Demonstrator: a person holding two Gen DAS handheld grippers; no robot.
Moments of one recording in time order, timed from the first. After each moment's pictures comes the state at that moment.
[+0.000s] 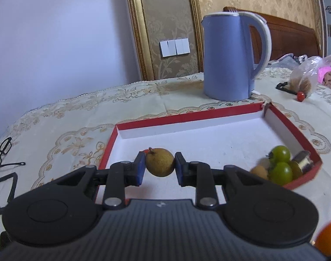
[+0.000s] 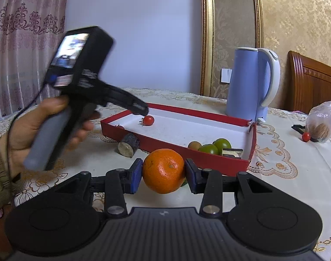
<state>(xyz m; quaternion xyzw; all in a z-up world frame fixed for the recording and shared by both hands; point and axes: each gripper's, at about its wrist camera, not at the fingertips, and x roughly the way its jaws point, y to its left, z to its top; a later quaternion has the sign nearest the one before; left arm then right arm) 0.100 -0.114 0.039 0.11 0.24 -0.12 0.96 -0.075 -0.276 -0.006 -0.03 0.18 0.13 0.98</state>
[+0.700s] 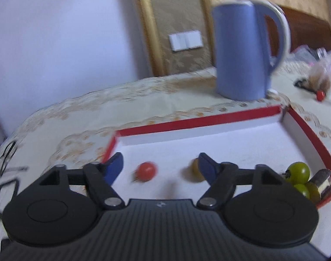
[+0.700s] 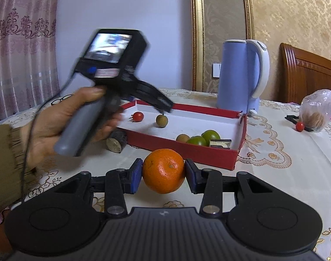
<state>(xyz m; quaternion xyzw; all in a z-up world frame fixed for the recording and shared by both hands) 0.122 -0.129 0.037 0.11 0.25 -0.07 0.96 -0.074 -0.289 -0.014 -0.01 0.19 0.11 0.98</state>
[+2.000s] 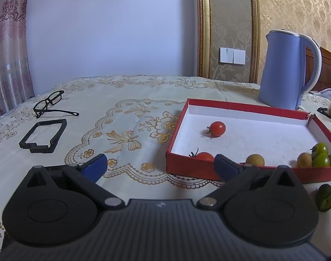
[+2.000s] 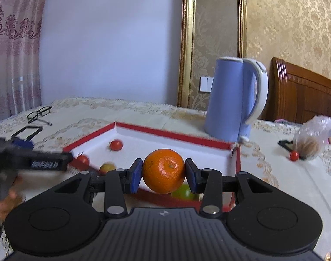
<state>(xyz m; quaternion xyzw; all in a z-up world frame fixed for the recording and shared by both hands) 0.054 -0.023 0.007 0.00 0.22 0.00 0.97 0.002 -0.276 0.025 -0.03 0.16 0.06 0.98</state>
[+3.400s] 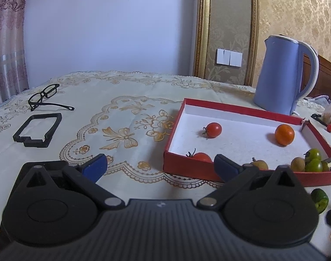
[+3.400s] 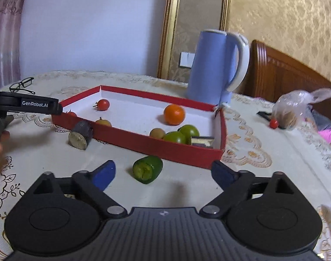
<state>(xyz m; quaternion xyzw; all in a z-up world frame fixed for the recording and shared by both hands) 0.053 -0.016 0.009 -0.02 0.23 -0.01 0.97 -0.041 -0.254 -0.013 -0.06 0.21 -0.03 0.98</state>
